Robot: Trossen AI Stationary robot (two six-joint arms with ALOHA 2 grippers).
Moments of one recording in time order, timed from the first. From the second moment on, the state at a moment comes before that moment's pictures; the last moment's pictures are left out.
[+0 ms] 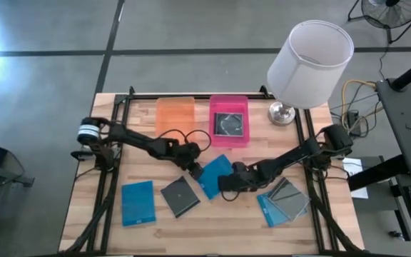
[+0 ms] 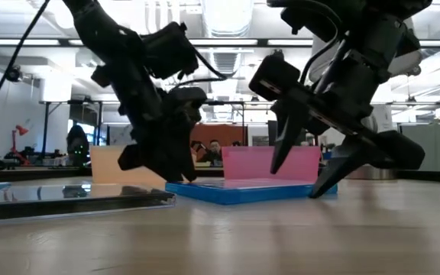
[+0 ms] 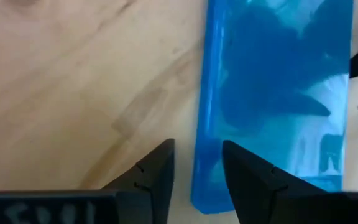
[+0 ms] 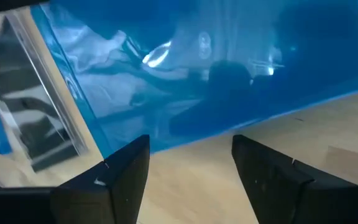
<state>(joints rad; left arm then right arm) 0.00 1.80 0.87 -0.08 0.13 -0.82 0.28 1.85 0.91 -0.14 0.11 1.79</state>
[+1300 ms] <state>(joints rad) -0.28 1.39 0.86 -0.22 -0.12 -1.00 0.25 1.65 0.85 0.04 0.31 1.42</state>
